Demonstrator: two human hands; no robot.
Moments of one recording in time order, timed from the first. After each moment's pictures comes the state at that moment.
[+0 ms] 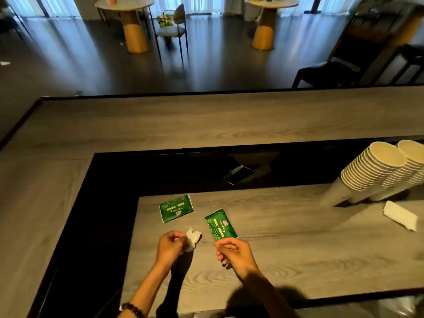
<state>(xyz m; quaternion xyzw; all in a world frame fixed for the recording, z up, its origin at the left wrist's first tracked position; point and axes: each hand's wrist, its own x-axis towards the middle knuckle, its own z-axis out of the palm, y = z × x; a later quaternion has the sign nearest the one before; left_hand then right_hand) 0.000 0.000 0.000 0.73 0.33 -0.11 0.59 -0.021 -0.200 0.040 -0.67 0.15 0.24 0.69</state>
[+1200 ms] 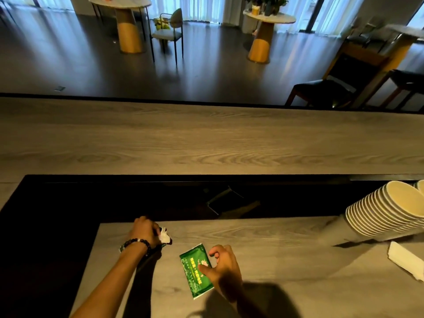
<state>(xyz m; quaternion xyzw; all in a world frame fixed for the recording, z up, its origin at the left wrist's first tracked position) 0.173 0.029 -0.056 0.96 0.14 -0.16 0.16 0.088 -0.231 -0.047 -0.90 0.04 0.14 0.41</state>
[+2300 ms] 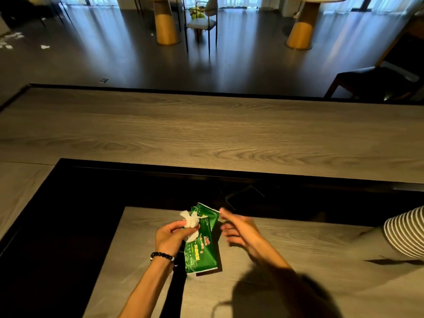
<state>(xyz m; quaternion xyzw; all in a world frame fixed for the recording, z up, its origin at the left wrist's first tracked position) 0.114 -0.052 0.021 0.59 0.40 -0.01 0.70 0.185 -0.248 -0.010 -0.64 0.18 0.34 0.67</state>
